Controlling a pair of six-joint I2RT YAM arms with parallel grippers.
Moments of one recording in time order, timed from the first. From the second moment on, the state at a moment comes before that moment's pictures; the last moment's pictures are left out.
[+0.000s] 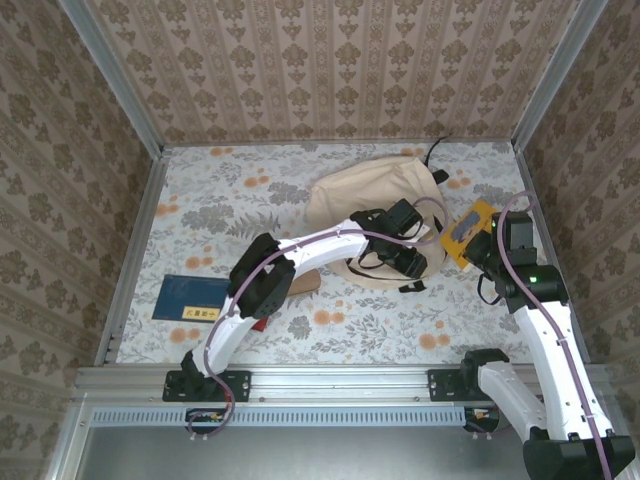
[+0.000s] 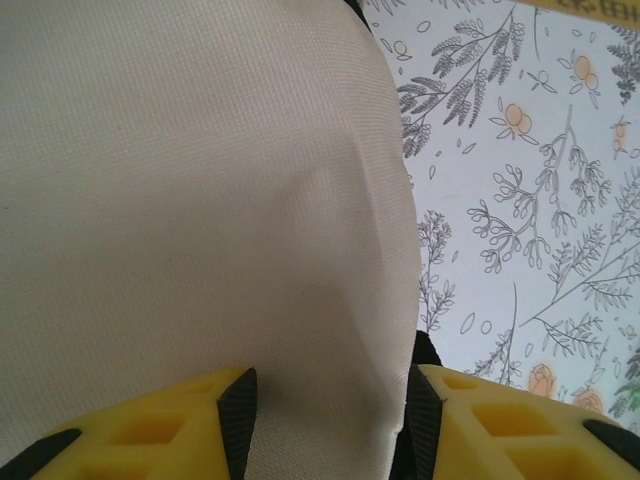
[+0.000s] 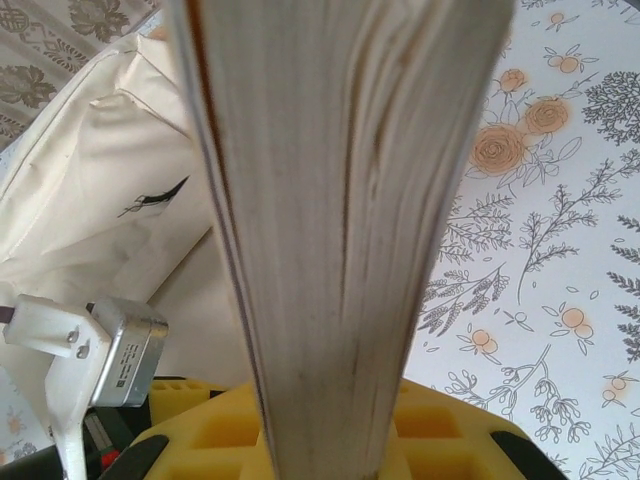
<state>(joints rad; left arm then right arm) -1.05 2.28 1.91 -0.64 0.30 -0.29 0.02 0.81 0.91 -0.88 0.15 0.66</state>
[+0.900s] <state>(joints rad) -1.06 2.32 1.97 -0.69 0.18 -0.28 0.02 0.77 0.91 -0.88 0.15 0.66</state>
